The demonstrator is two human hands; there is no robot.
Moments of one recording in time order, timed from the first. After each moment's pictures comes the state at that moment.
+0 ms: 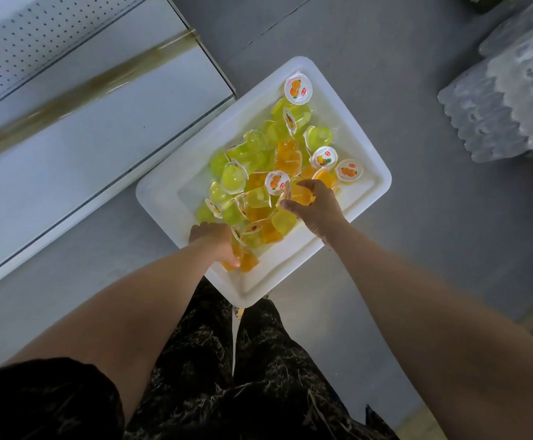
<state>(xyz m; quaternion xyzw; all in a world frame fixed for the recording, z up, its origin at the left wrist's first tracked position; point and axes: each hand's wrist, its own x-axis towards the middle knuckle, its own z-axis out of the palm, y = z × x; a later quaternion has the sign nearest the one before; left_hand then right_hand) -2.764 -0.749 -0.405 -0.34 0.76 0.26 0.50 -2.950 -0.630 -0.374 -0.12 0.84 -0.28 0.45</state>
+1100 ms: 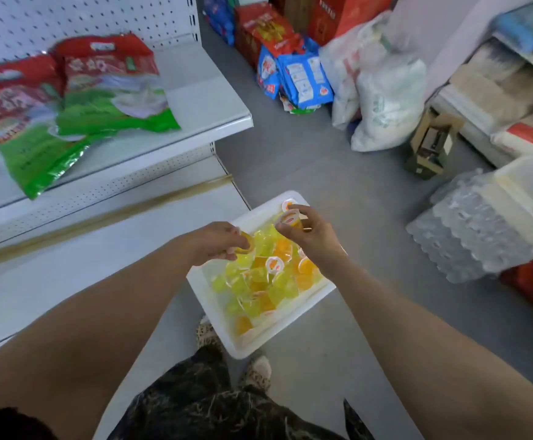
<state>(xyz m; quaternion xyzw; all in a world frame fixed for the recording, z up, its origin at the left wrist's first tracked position) -2.773 -0.796 -0.172 -0.47 0.56 0.67 0.09 -2.949 -0.654 -0.170 -0.26 0.76 -0.45 0.40</state>
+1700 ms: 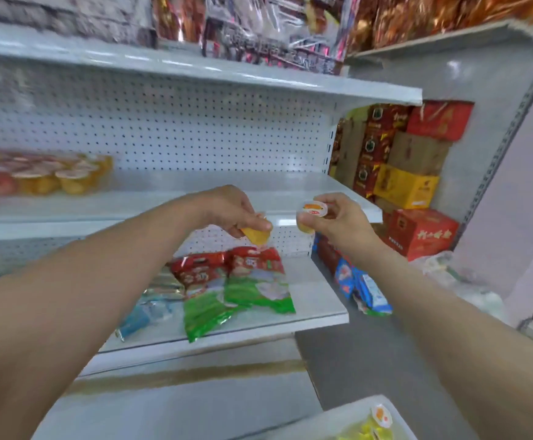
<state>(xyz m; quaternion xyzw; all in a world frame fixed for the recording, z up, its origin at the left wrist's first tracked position) -2.582 -0.917 0.221 -0.46 0.80 0.35 -0.14 -2.808 -0.842 0.174 -0.55 0.59 -0.54 0.24</state>
